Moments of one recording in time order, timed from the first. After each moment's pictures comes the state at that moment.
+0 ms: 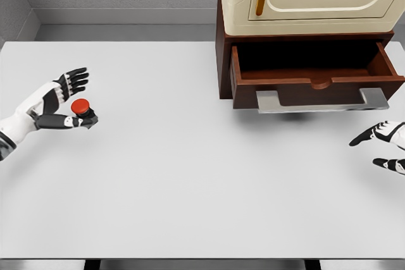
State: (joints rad) left arm -0.18 0.62 -0.15 -1.34 0.48 -0.13 -0.50; right arm 0.34 -0.91 -0.31 -1.76 -0.02 -0.61 0.61
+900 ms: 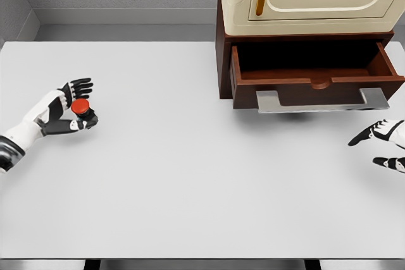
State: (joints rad) left arm -0.19 0.56 -0.15 -1.22 0.41 -0.26 -0.50; right arm 0.32 -0.96 -0.29 -1.76 -0.04 -0.61 0.61
